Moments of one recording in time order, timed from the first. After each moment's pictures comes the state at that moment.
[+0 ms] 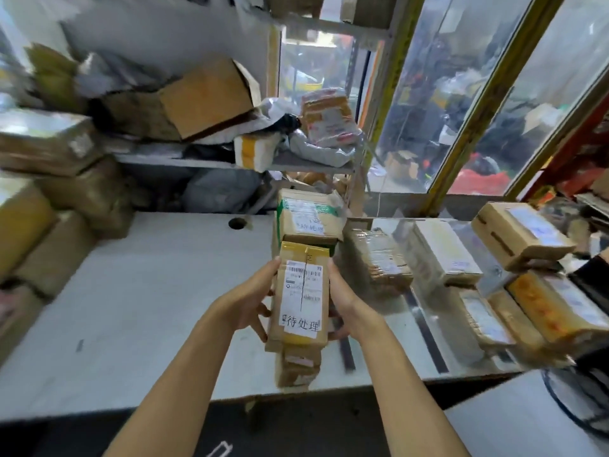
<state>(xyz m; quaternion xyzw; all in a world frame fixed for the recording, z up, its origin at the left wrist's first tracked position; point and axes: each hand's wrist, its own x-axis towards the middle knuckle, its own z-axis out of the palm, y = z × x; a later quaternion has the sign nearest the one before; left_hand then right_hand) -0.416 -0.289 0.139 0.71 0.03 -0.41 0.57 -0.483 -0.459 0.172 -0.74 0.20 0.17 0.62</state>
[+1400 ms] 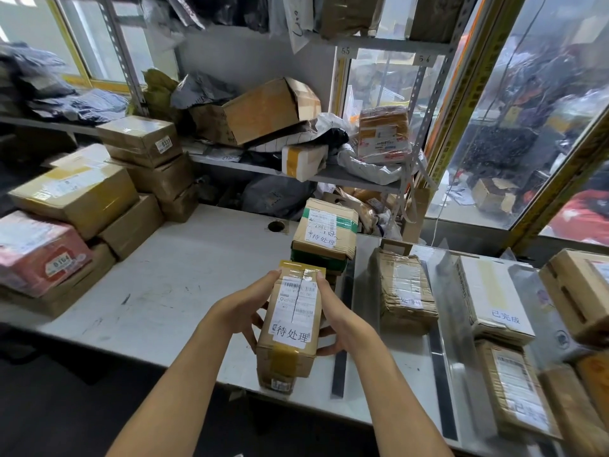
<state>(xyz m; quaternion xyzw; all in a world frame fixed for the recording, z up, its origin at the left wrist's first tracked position) -0.446 -0.347 0.143 0.76 0.17 -0.34 0.52 -0.447 -0.522 0.120 -0.74 0.17 0.35 0.55</state>
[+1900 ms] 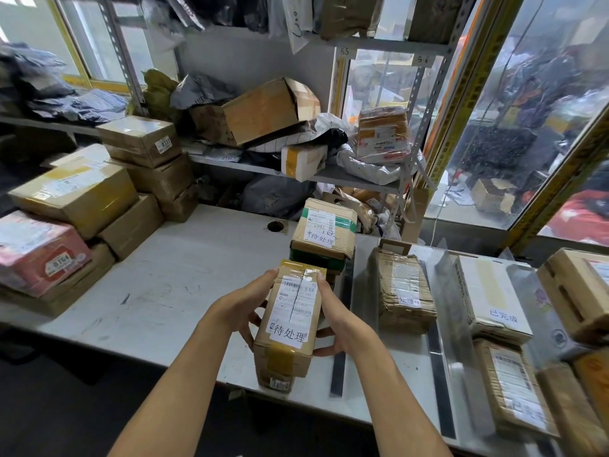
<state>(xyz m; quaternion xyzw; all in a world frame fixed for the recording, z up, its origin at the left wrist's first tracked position) -0.447 -0.348 0.143 0.77 0.17 -0.33 0.52 -0.450 -0.523 0.116 -0.73 0.17 0.34 0.57</state>
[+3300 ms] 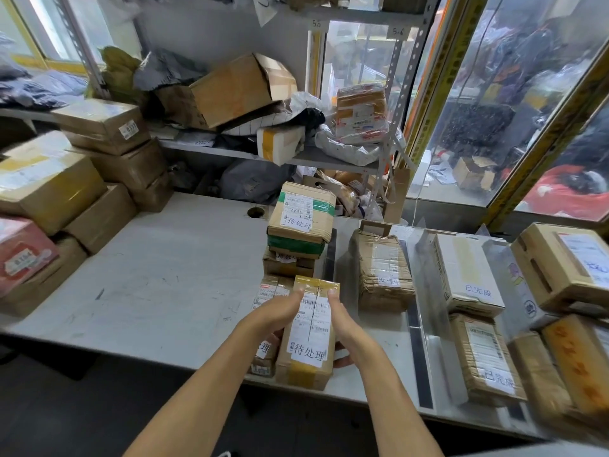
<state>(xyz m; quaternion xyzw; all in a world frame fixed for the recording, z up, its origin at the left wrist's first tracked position) -0.452 -0.429 0.091 0.81 0.15 -0.36 0.44 -0.474 -0.577 0.075 -0.74 0.24 0.31 0.54</state>
